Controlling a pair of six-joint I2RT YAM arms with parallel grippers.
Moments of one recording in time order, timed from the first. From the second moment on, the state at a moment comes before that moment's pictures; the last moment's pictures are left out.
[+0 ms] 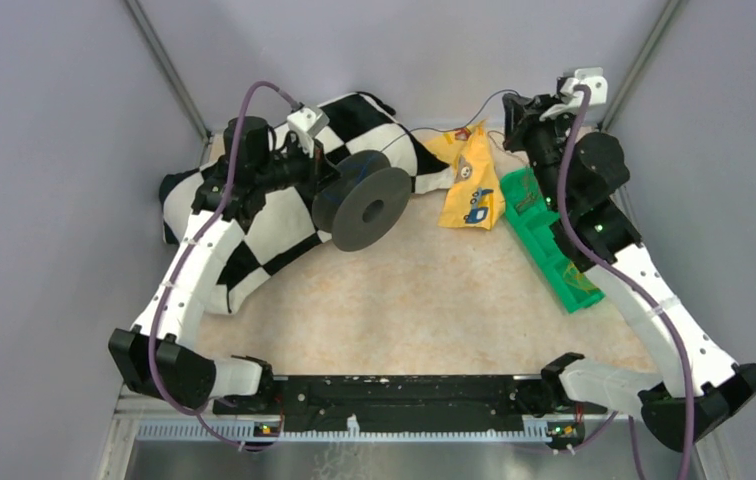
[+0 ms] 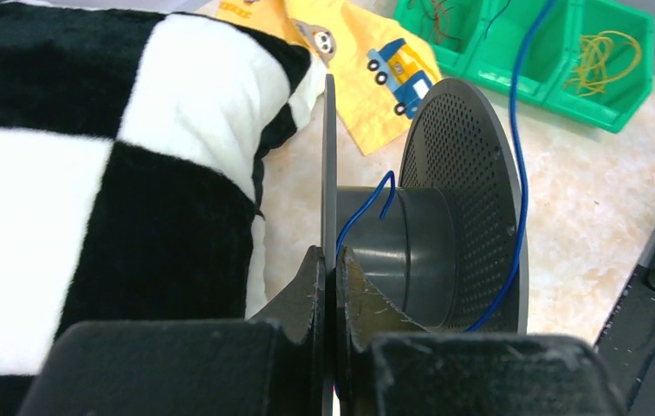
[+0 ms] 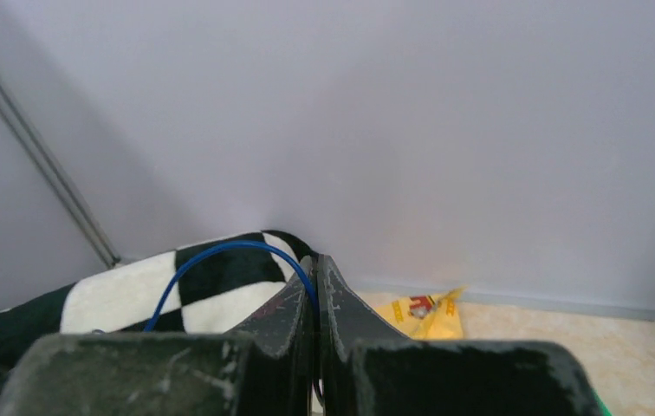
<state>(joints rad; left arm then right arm) -0.24 1.31 1.40 -0.48 0.64 0.11 0.51 1.12 1.29 0.10 0.29 0.06</state>
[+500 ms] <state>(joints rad) -0.24 1.35 1.40 -0.34 0.23 -0.11 0.66 1.16 1.64 -0.14 -0.36 0.28</state>
